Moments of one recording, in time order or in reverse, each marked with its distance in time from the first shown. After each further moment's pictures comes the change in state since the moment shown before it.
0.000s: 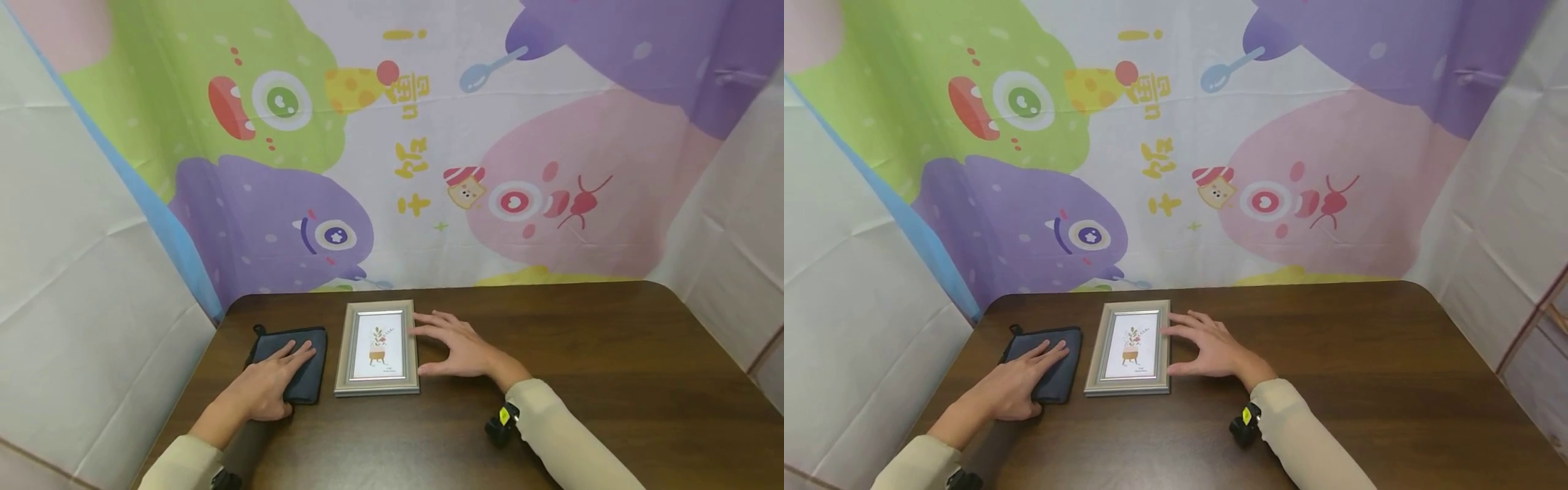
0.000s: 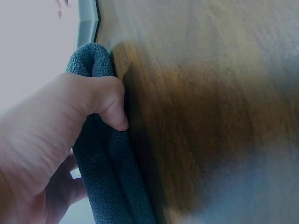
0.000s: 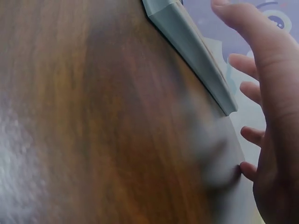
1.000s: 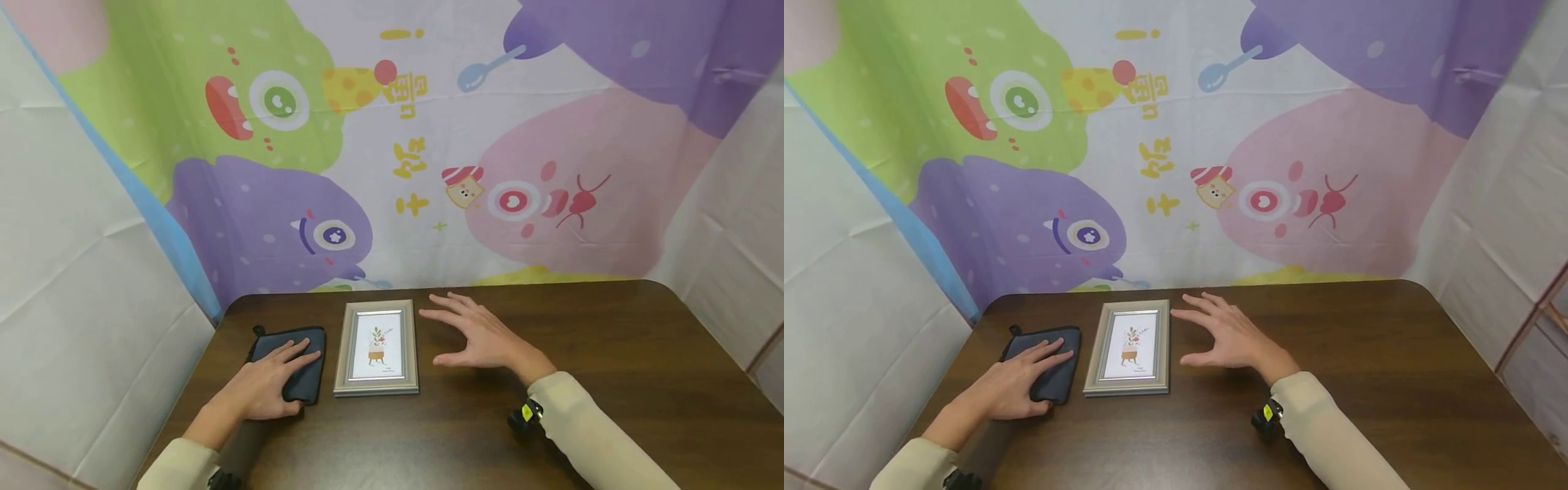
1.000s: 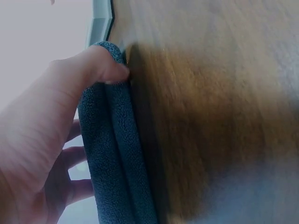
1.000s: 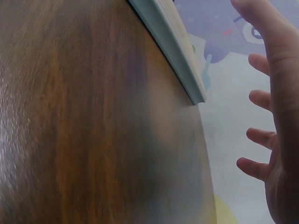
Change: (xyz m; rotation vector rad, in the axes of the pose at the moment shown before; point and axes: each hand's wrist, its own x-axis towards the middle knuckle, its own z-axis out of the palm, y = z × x) left_hand -0.001 0.001 -0.004 -0.044 -0.005 -0.026; right_hand -0.017 -0.004 -0.041 -0.191 0.112 -0.090
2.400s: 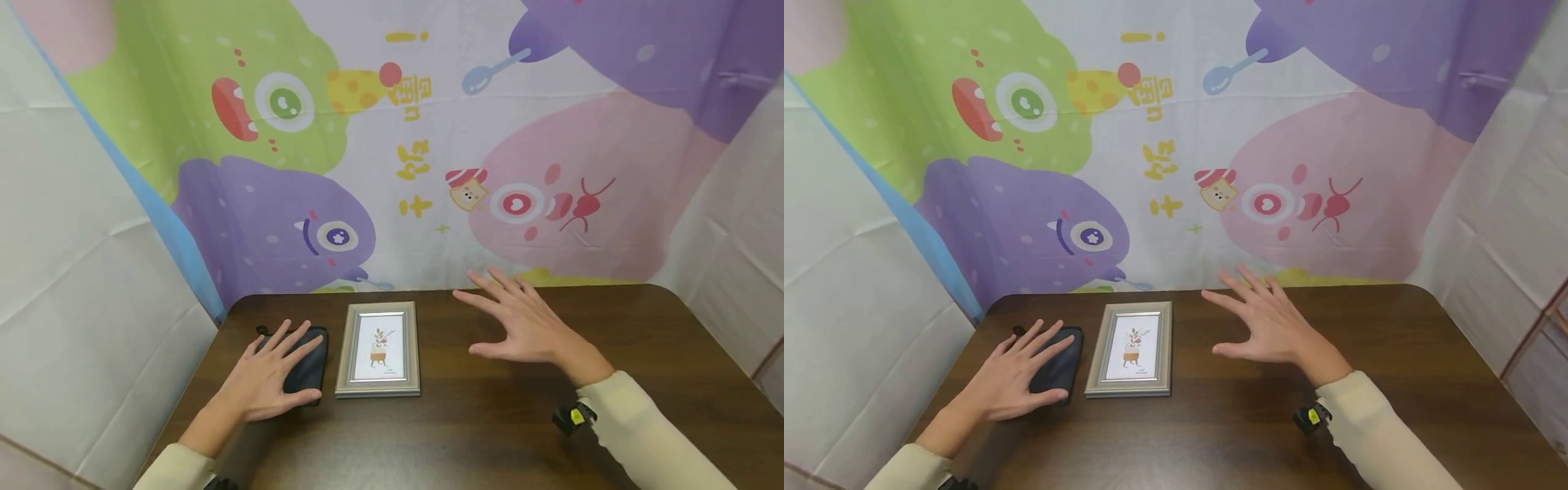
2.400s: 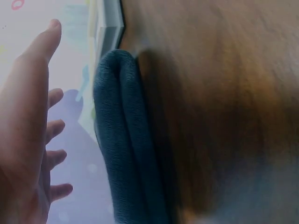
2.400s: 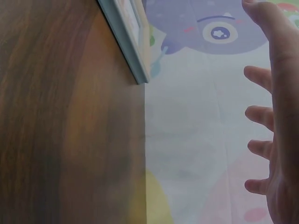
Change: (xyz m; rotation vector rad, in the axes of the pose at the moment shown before) left_hand -0.010 0.006 -0.003 0.154 0.290 0.025; right_hand -0.030 -0.005 -0.068 -0.293 0.061 0.011
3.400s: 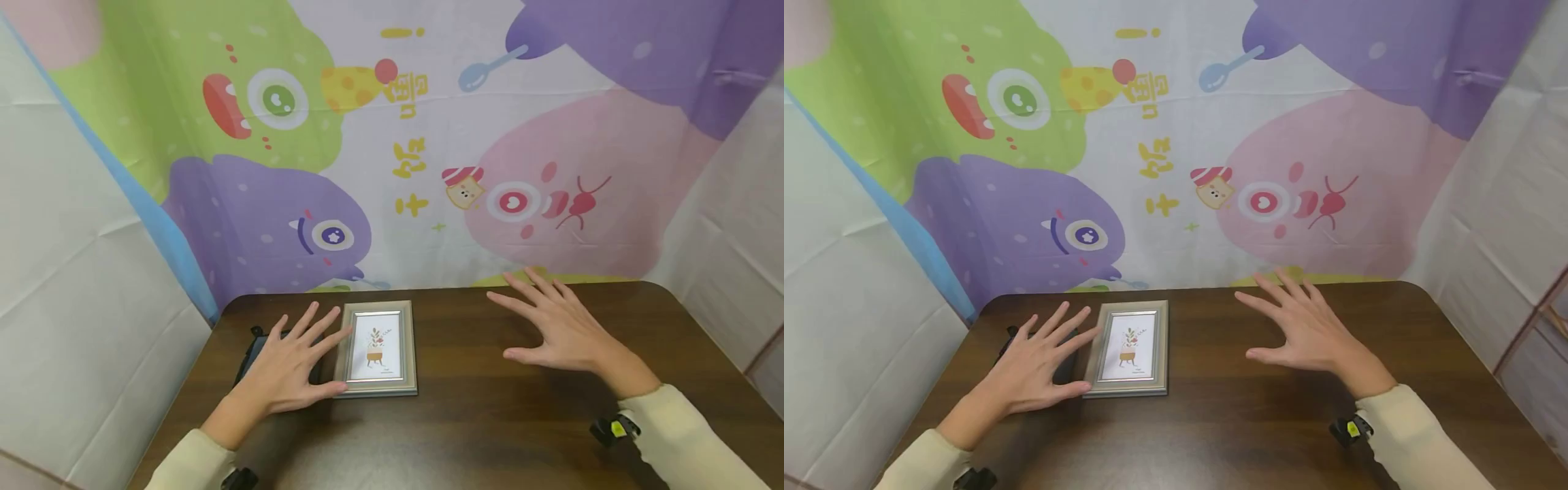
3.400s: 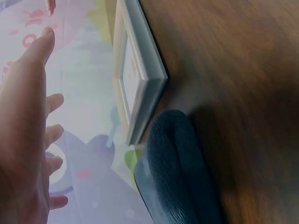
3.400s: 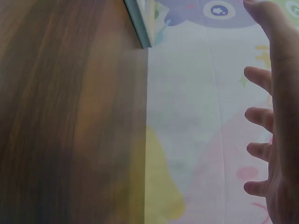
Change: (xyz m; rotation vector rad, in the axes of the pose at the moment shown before) left_hand 0.036 0.041 -0.015 0.087 0.092 0.145; right_hand -0.047 0.028 -0.018 -0.088 0.017 0.049
